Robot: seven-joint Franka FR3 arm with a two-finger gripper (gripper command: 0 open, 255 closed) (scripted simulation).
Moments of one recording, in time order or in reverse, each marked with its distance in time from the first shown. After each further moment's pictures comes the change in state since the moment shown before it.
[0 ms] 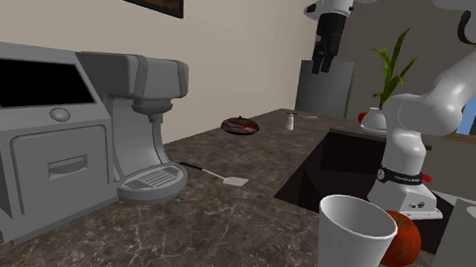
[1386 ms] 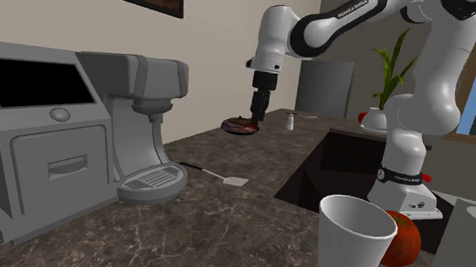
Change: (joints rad) arm -0.057 0.637 0.112 0.080 -0.019 0.544 0.306
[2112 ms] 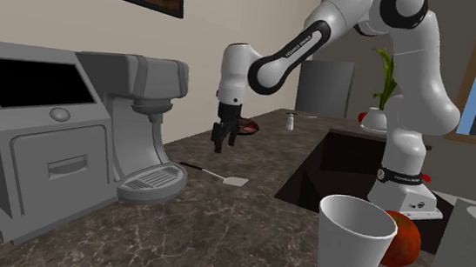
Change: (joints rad) arm -0.003 0.439 -0.015 0.268 -0.081 0.156 0.188
